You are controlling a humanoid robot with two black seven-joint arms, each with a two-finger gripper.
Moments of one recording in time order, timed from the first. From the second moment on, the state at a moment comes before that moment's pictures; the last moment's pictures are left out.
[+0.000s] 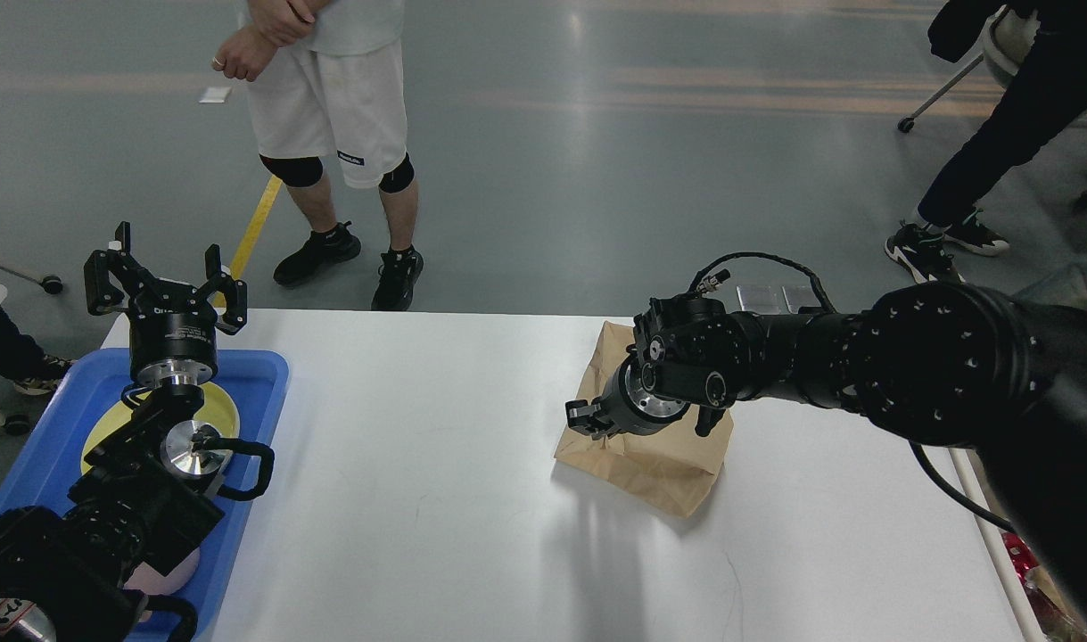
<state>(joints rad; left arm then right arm) -0.80 0.08 -0.82 -0.03 -0.16 -0.60 -0.75 1.47 0.17 -0.99 0.78 -0.15 0.39 -0.12</state>
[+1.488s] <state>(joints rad) -0.80 0.08 -0.82 -0.03 -0.16 -0.60 -0.75 1.97 -0.41 -1.22 1.07 -0.15 0.51 -0.16</state>
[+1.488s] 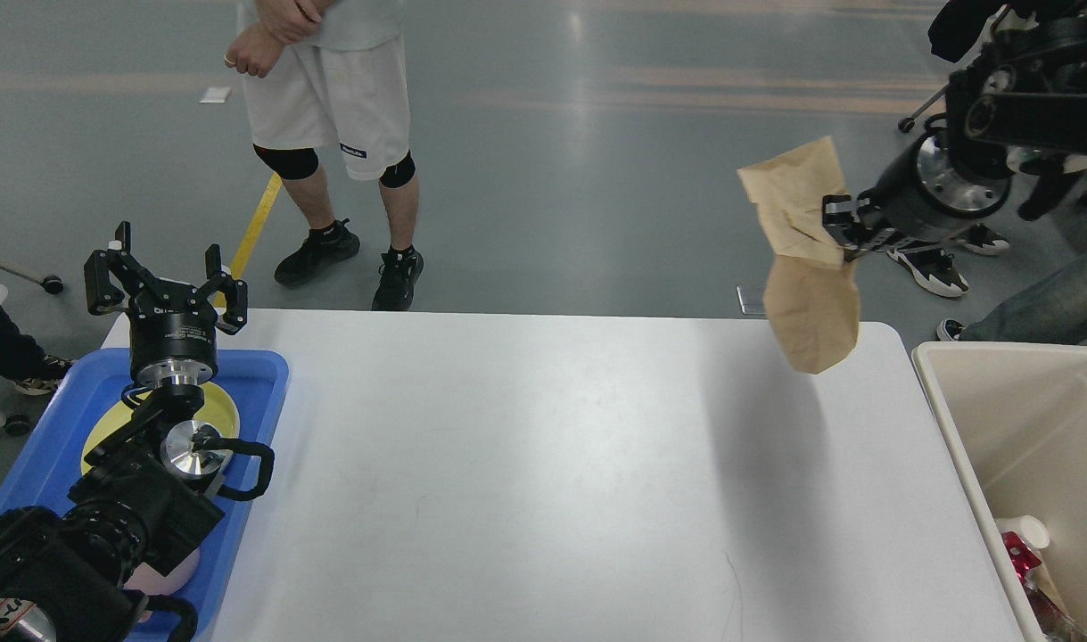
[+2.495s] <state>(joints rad) -0.80 0.08 -0.82 -0.03 -0.16 -0.60 -0.75 1.17 -0.49 -1.08 0.55 -0.15 0.20 -0.15</state>
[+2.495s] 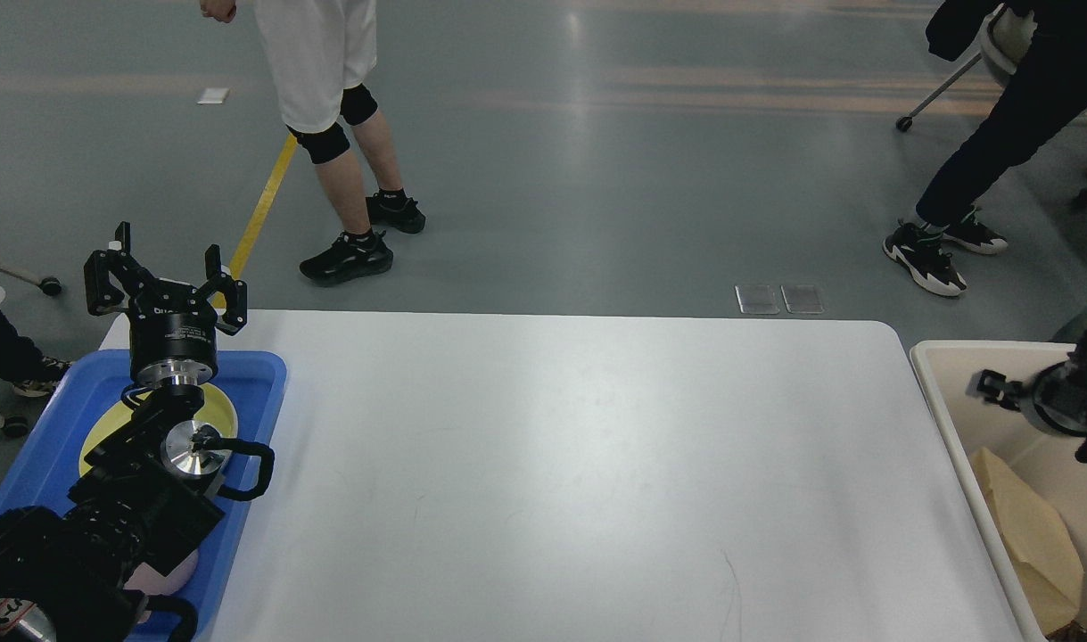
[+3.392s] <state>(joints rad) -0.80 0.08 -0.82 -0.03 -0.16 -0.60 -0.75 1.11 -0.29 0.44 0.22 -0.15 0.10 -0.07</state>
